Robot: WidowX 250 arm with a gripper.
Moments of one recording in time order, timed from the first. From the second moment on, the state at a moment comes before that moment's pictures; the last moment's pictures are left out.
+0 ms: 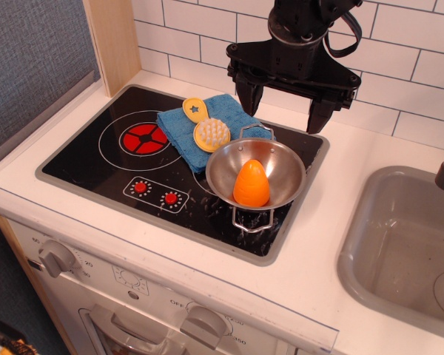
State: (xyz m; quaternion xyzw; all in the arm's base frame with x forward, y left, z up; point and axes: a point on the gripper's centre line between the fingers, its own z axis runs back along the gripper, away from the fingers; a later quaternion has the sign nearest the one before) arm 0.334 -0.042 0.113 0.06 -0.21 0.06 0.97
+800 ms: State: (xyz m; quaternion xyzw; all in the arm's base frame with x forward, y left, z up) arm 0.333 -0.013 0.112 0.07 -0.19 0.21 0.96
